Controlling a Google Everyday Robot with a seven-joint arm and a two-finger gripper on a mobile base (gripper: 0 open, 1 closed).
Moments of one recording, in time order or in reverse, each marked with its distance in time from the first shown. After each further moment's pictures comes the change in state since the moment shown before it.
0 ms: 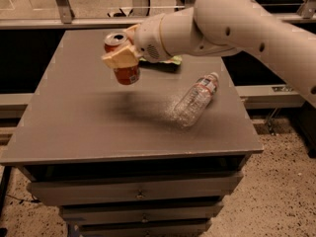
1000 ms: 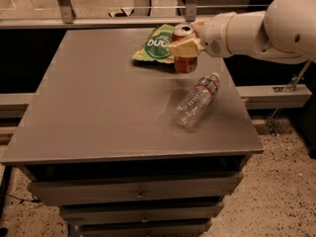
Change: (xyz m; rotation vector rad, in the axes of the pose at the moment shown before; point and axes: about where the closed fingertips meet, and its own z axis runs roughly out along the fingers) arm 0.078 -0.107 -0.118 0.295 0.044 0.073
